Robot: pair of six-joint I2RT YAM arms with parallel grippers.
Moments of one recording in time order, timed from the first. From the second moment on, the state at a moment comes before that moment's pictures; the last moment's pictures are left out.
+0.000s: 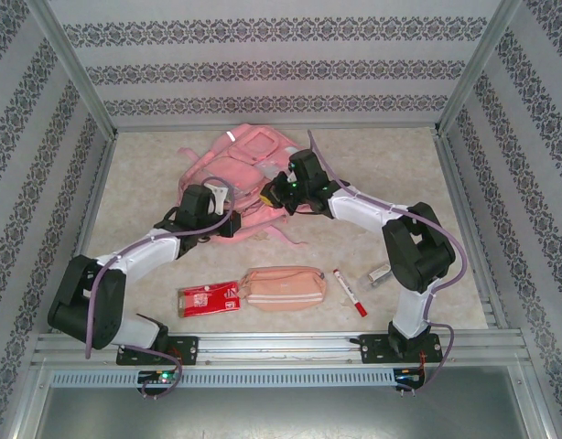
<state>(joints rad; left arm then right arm) -0.34 1.40 0.72 -0.04 0.32 -0.32 0.56 1.85 1.27 -0.08 -0.49 1.29</state>
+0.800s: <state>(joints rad) -0.32 1.51 0.79 -0.01 0.37 -0.32 0.57 1.85 1.28 -0.08 -0.50 1.35</state>
